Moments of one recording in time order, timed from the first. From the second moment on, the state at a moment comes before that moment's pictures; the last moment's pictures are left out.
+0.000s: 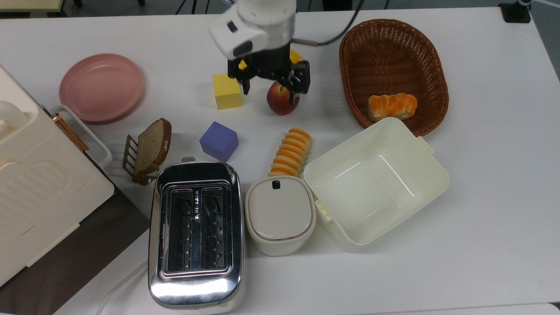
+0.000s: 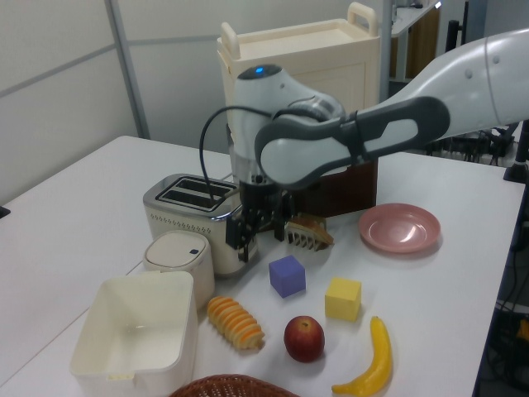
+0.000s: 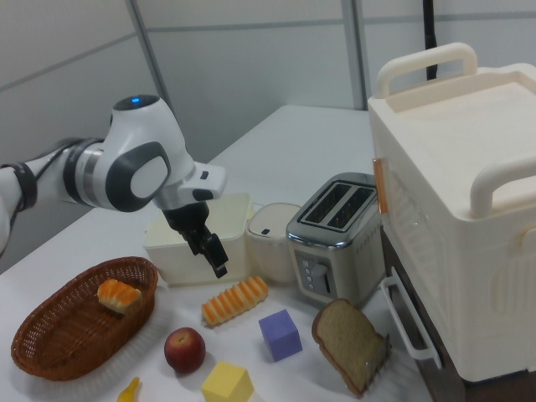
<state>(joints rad) -0.12 0.18 0.26 -1.74 -0.06 2.00 0.42</state>
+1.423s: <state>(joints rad) -0.06 0.40 0.29 -1.75 -0.26 2.17 0.54</state>
